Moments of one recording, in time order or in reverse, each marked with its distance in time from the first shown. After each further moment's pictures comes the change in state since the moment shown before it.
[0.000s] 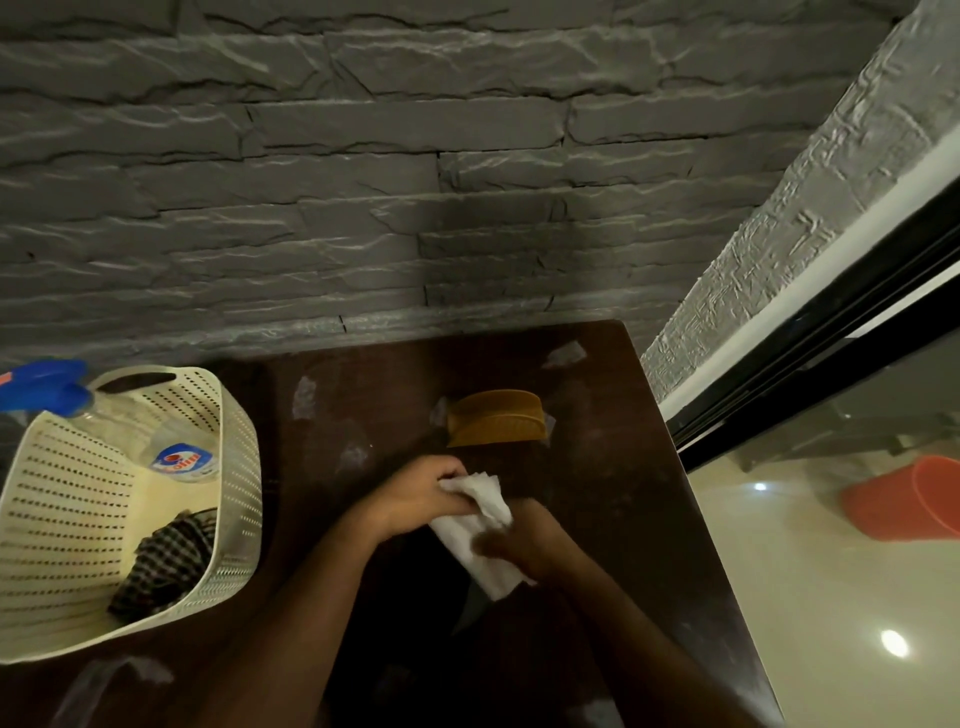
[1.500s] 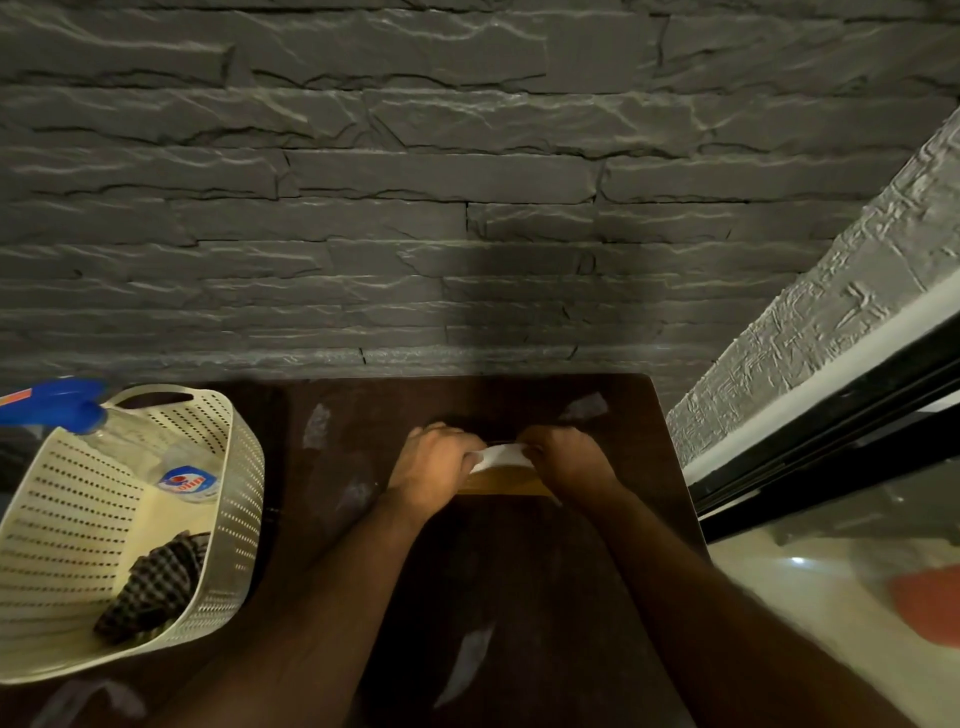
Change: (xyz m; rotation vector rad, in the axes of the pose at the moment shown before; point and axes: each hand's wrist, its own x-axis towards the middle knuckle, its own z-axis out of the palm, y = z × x) left_hand 0.073 0.024 -0.027 0.837 0.542 0.161; right_hand 0.083 -0.054 -0.112 -0.650 0.257 -0.317
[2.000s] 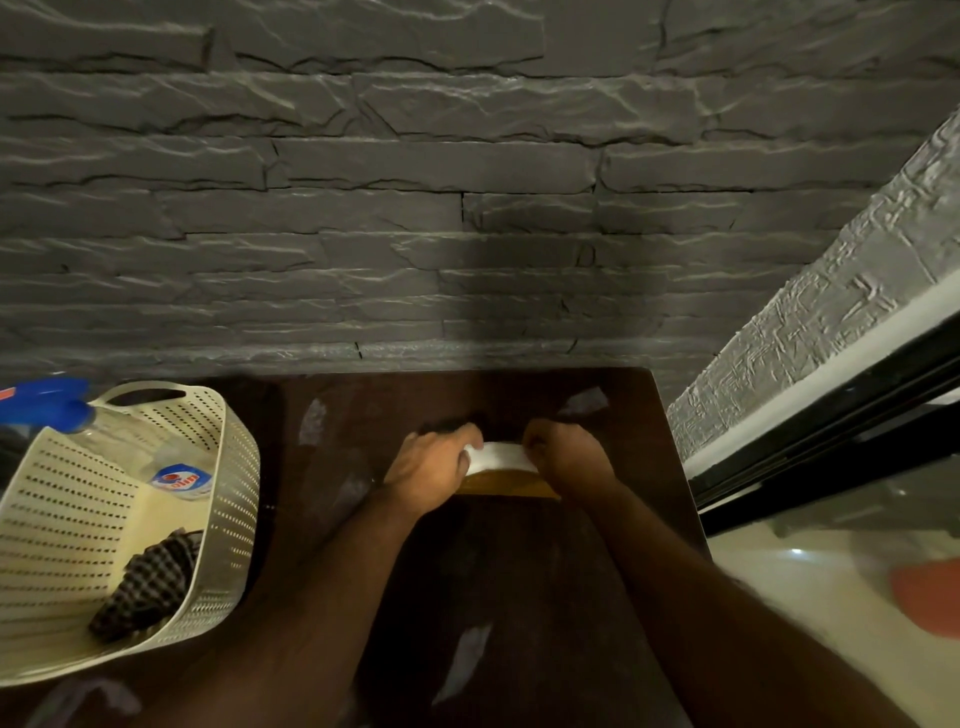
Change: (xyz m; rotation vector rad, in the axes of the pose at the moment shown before) left_hand -0.001 -0.008 0.010 -0.101 -0.095 -0.023; right_hand 0.006 0.011 0.009 0.040 -0.001 0.075
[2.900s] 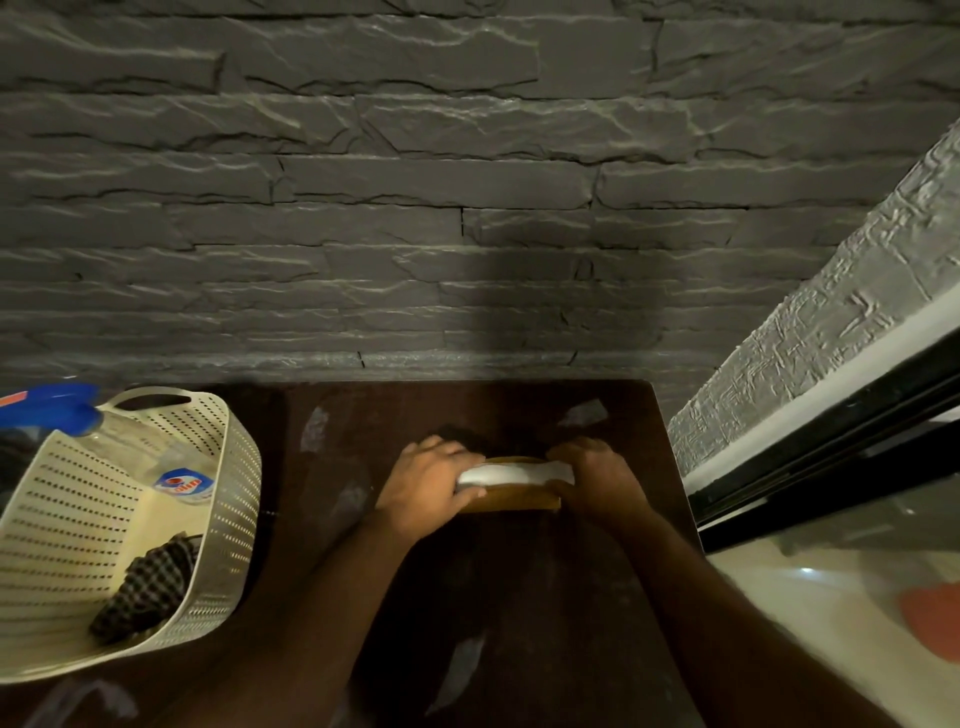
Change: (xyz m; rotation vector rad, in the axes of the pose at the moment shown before) left_hand -0.013 0.001 0.004 0.163 0.069 0.093; right_hand -0.015 0.044 -0.002 -0.110 -0.004 -0.041
